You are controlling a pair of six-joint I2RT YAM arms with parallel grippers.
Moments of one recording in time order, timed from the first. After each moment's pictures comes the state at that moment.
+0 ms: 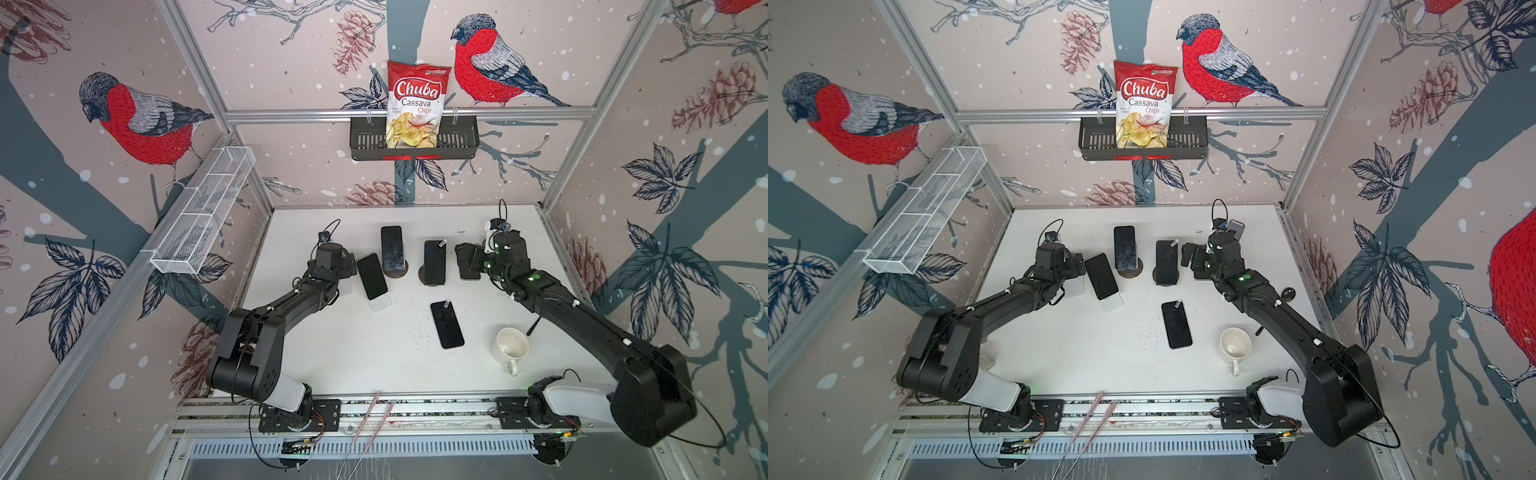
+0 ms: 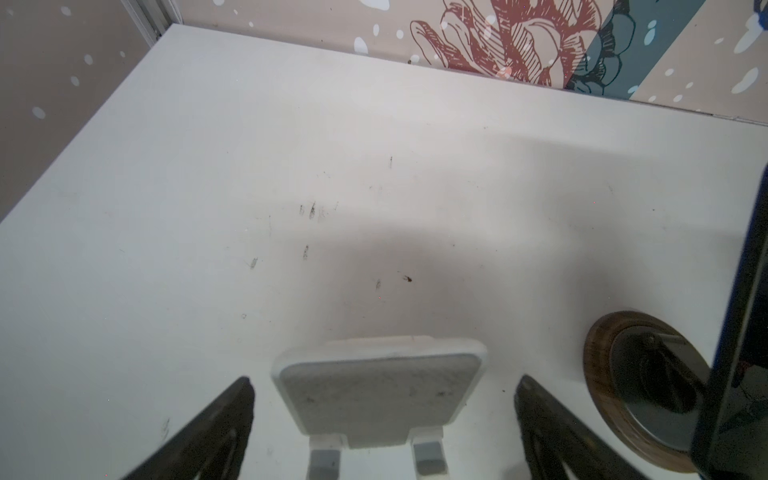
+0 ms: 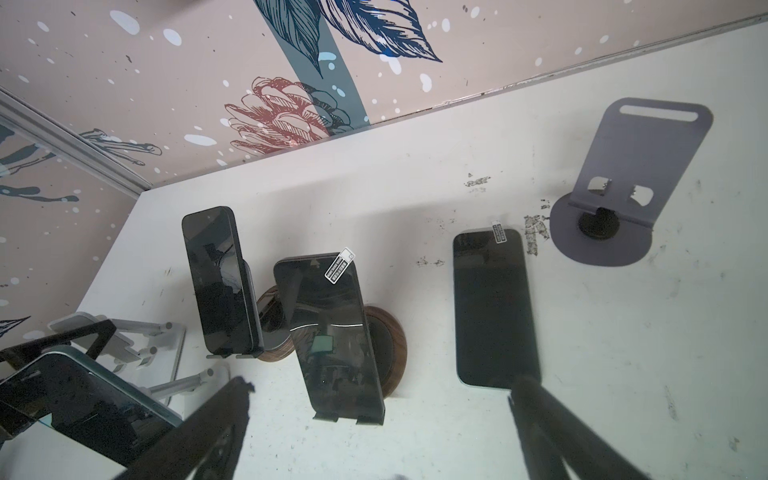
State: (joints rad) left arm -0.25 1.49 0.78 0.08 -0.26 -0.30; right arm 0.45 1.27 0.90 -0.16 0.05 0.42
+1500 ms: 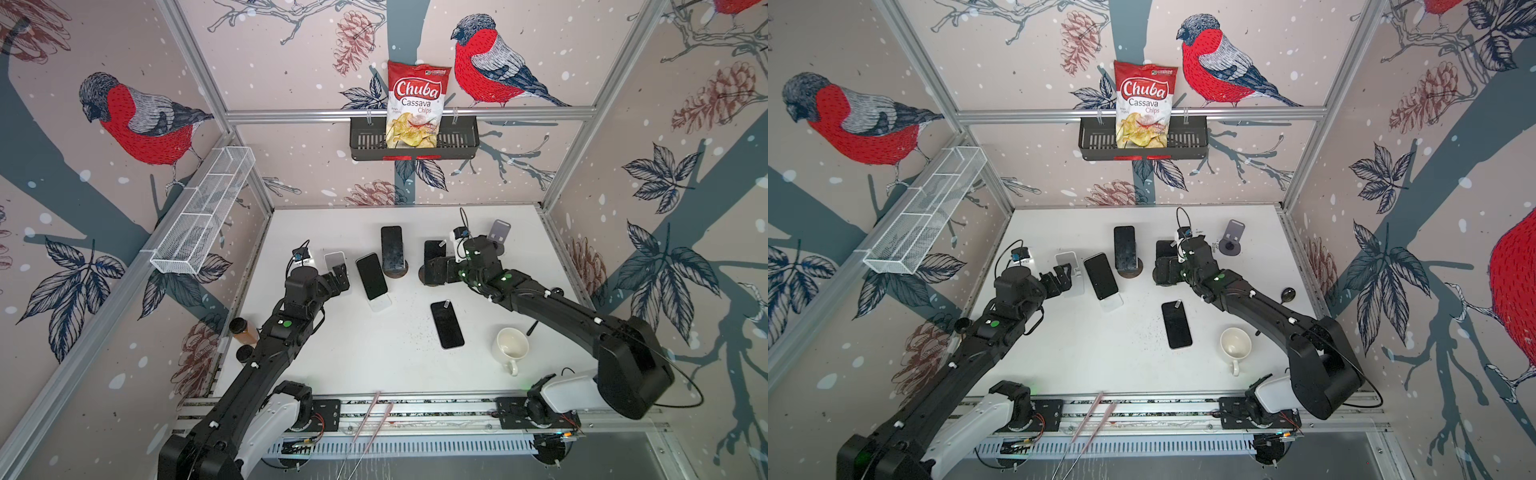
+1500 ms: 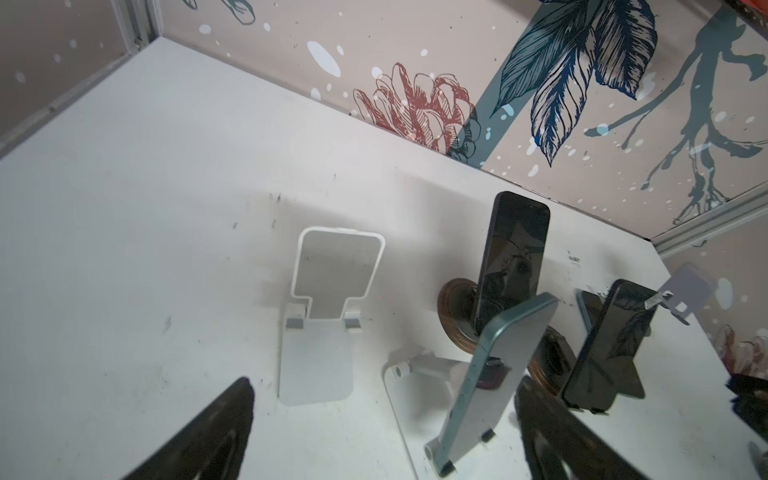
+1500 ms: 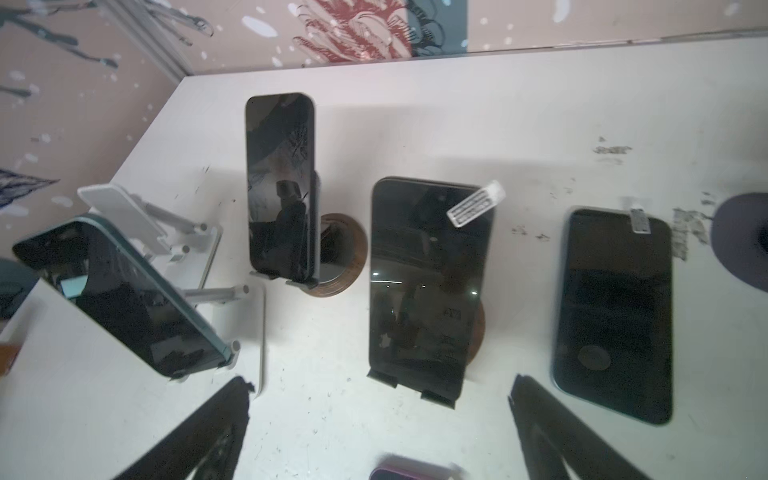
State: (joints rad) left arm -0.27 0.87 0.59 -0.16 -0.08 -0.50; right arm 0.64 1.42 0.93 -0.11 0.00 0.30
